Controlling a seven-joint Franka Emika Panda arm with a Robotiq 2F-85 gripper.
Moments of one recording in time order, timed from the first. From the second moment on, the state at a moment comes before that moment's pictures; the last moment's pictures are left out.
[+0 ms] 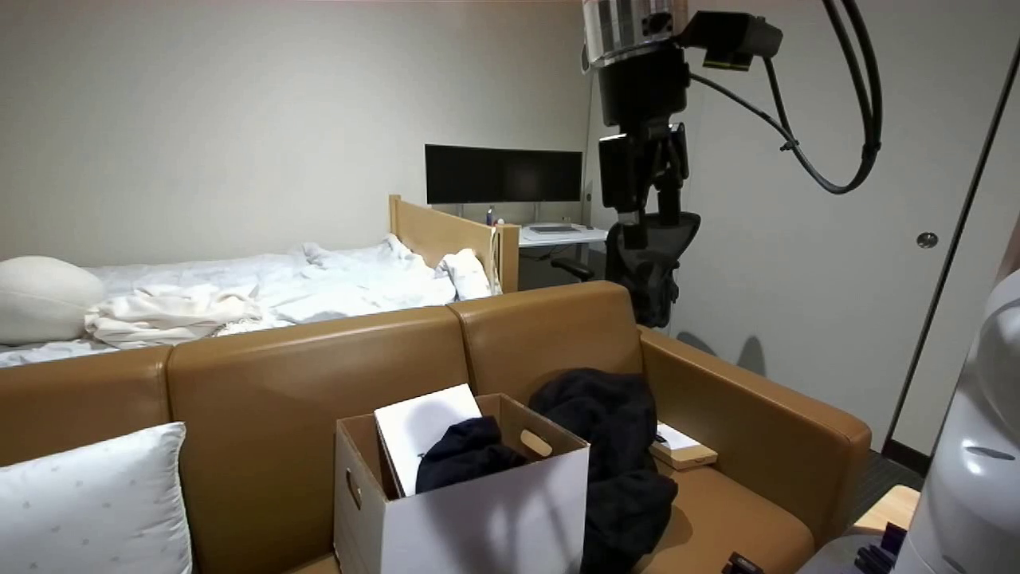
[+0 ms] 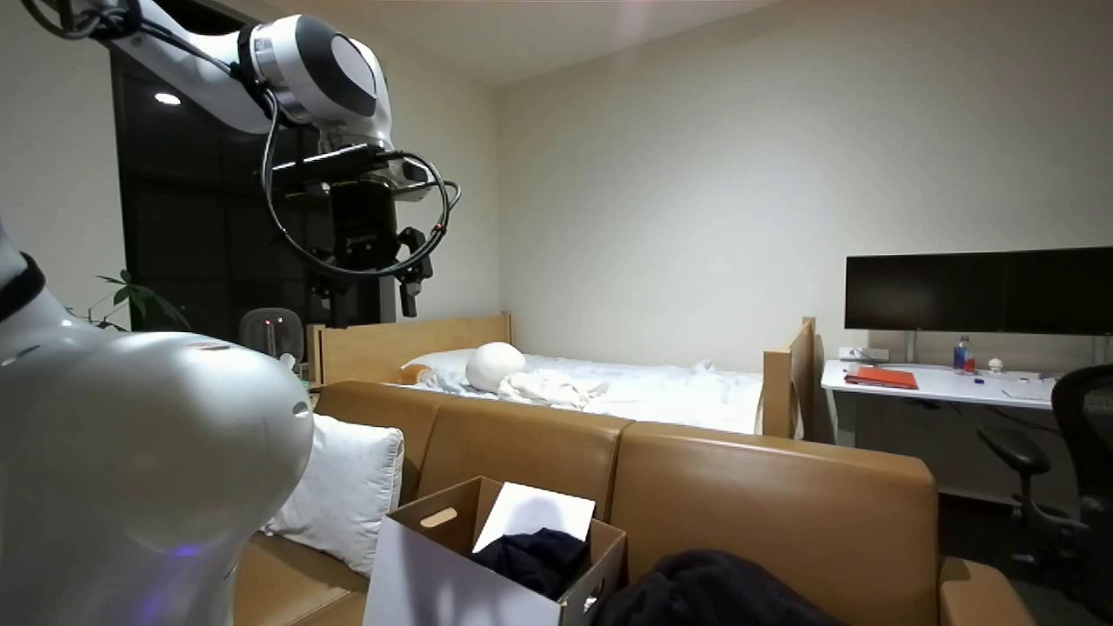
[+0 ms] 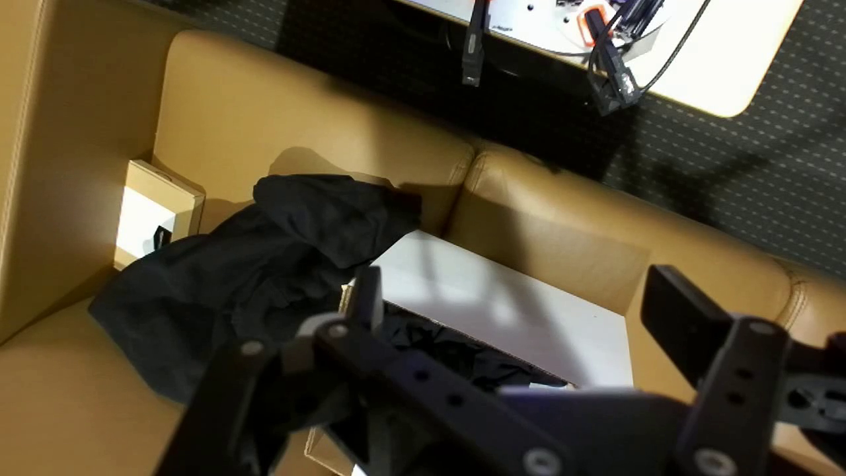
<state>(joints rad) 0.17 -0.72 0.23 -2.42 0.00 1.58 0.03</state>
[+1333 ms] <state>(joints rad) 0.16 -0.67 0.20 -2.42 -0.02 1.73 0.03</state>
